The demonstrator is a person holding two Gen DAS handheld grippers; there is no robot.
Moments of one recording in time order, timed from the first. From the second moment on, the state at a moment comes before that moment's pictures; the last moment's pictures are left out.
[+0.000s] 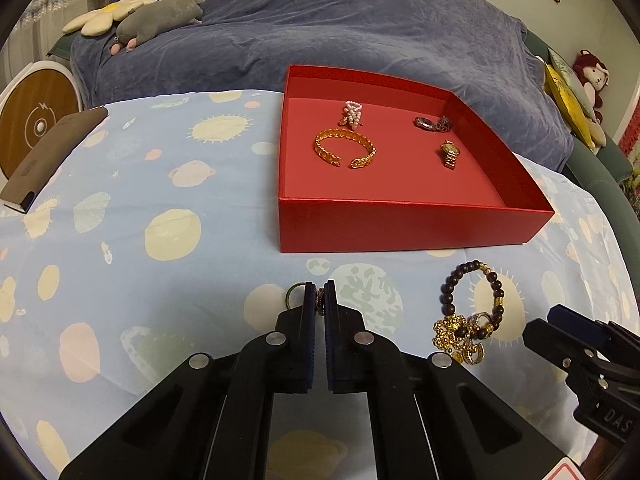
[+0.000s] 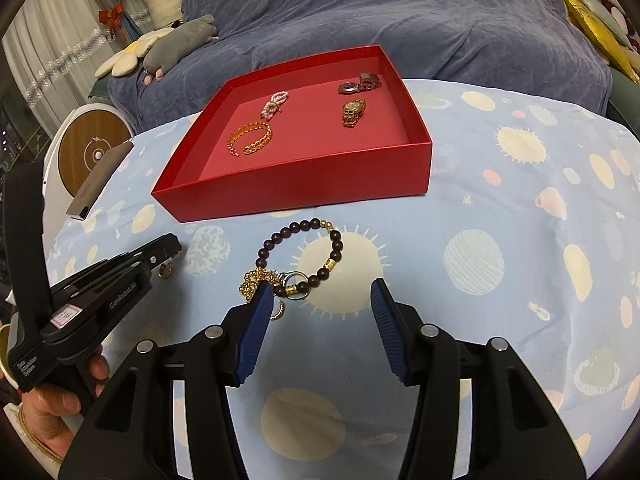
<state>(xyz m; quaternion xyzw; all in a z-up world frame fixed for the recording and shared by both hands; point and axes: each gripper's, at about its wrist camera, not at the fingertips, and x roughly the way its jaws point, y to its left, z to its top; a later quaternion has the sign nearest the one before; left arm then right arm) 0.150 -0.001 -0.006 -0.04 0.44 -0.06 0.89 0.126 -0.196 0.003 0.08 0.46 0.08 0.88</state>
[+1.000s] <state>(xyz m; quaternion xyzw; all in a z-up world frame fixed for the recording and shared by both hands) 0.119 0.027 0.011 -0.07 0.44 -0.09 0.89 0.157 -0.185 -0.005 0.05 0.45 0.07 0.89</state>
